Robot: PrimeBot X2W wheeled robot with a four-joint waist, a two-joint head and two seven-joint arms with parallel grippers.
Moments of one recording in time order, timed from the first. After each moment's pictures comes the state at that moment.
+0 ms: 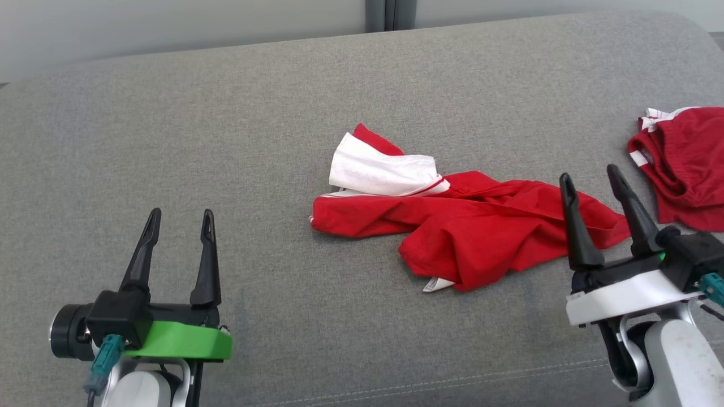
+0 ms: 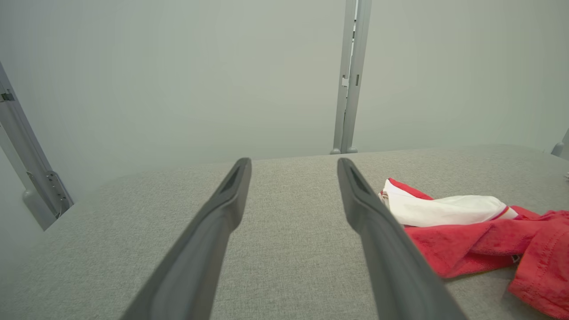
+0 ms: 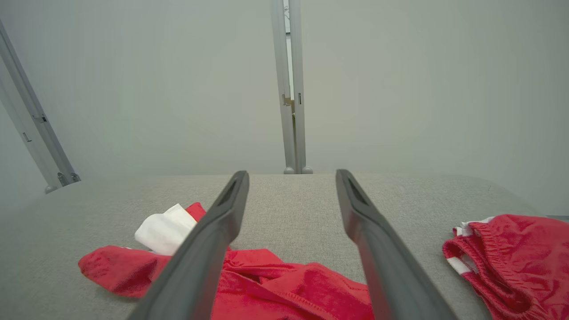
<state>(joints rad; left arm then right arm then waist) -0.11 0.16 -0.15 0.04 -0.23 0.01 -0.26 -0.16 -0.17 0.03 0.00 0.26 0.13 -0.22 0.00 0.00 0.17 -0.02</state>
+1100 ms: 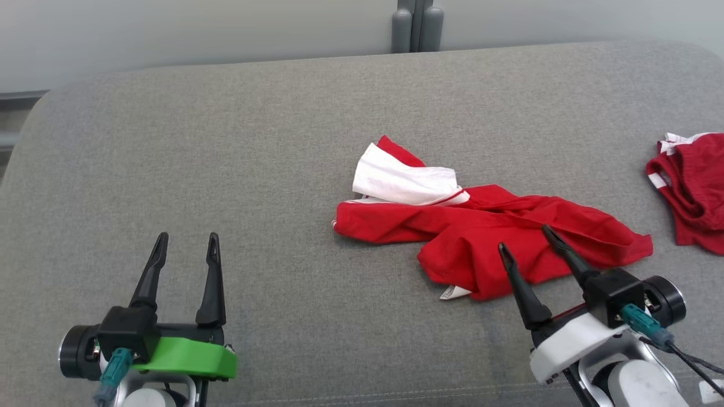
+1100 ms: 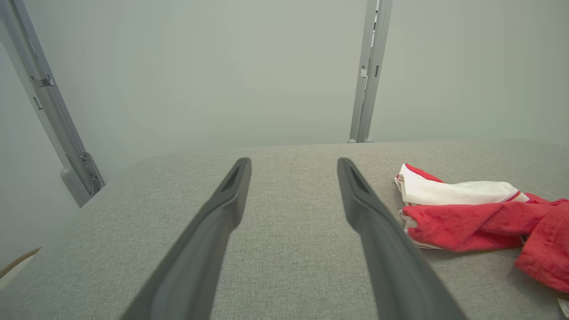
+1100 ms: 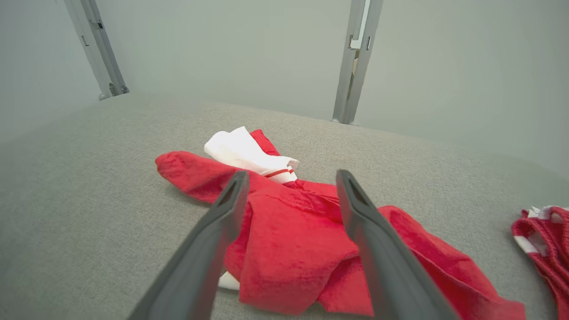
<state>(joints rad) -0.05 0.18 -0.17 0.06 -0.25 0.03 -0.24 -0.02 -0.17 0.16 -0.05 0.11 0.13 -0.08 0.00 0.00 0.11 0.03</state>
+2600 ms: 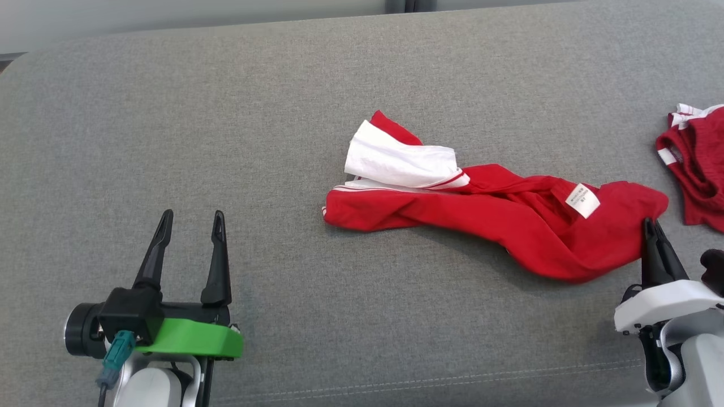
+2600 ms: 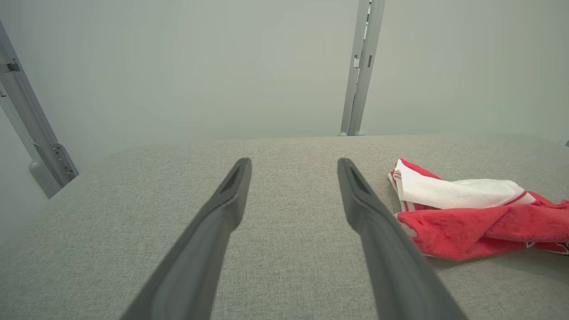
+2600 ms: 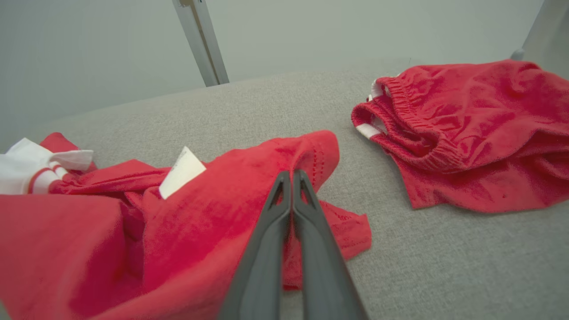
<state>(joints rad) -0.12 0.14 -0.17 0.08 -0.23 0.01 -0.26 -0.20 -0.17 -0.15 0.37 0.28 0.13 -0.23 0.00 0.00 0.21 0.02</state>
